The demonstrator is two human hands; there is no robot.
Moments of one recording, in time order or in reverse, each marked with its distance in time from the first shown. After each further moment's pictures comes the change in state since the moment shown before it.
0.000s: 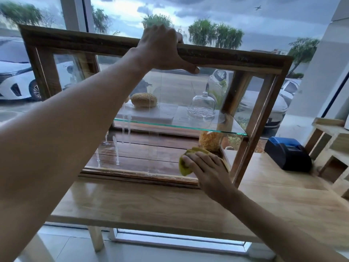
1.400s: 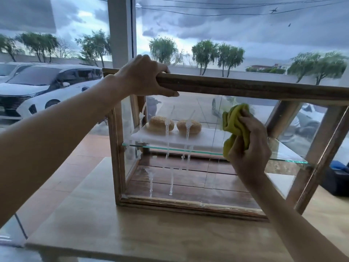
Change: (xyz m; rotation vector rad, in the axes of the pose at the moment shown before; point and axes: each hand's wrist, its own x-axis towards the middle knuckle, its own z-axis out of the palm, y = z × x) left_hand -0.049 -0.198 -0.037 0.068 0.049 0.274; right_hand 0.175 -0.031 0.008 0.147 0.709 0.392
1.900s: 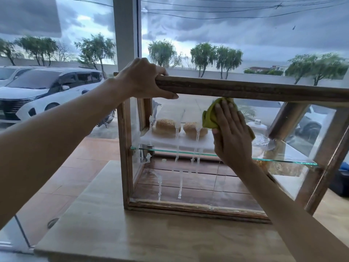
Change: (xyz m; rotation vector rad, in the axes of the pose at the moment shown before) left_hand -0.013 -0.026 -0.003 -0.008 -0.030 -0.021; right_hand 0.008 -0.002 0.054 -0.251 -0.320 -0.182
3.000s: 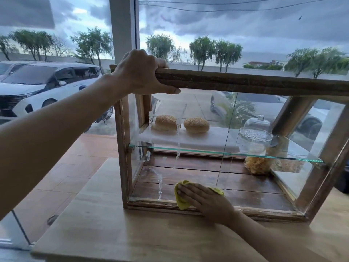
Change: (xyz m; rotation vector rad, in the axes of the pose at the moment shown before) left_hand -0.001 0.002 0.005 0.025 0.044 -0.054; right_hand -0.173 -0.032 0.049 -0.089 -0.542 -0.672
